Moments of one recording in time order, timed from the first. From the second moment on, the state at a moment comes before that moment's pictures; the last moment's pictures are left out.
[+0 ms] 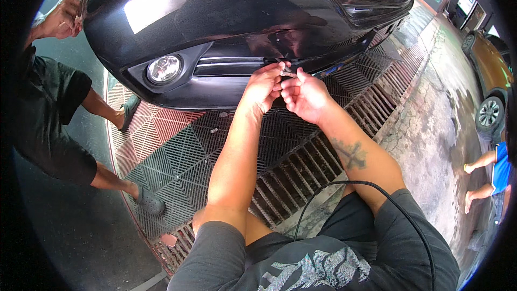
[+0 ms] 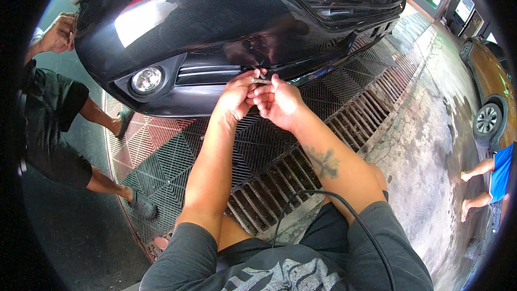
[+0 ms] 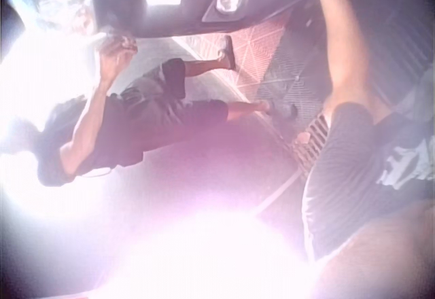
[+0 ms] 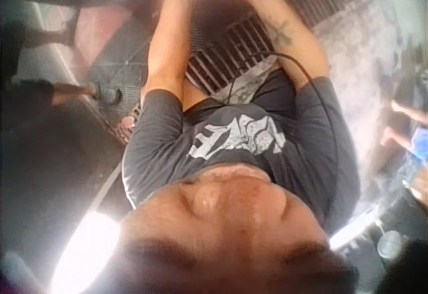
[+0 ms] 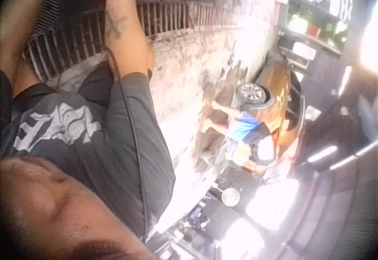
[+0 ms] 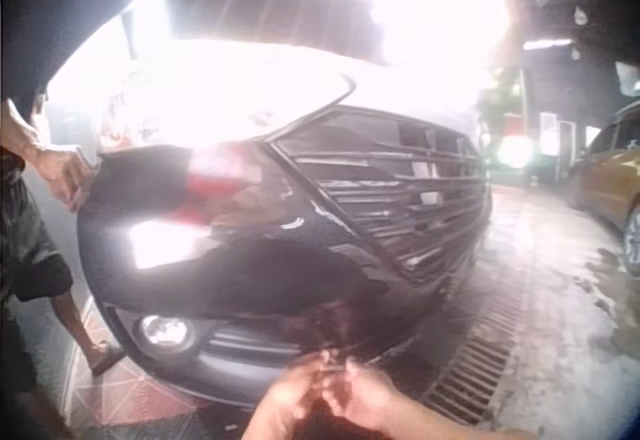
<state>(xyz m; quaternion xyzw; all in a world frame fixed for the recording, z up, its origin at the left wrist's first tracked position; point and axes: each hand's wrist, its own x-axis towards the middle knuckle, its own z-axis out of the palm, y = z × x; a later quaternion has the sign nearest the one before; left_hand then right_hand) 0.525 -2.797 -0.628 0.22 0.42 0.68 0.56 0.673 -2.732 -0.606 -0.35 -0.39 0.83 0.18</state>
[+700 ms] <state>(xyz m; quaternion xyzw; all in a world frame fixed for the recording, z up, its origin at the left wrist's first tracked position) 0.526 -2.804 -0.623 0.23 0.42 0.67 0.57 0.668 -2.732 -0.610 -0.31 -0.88 0.19 0.32</state>
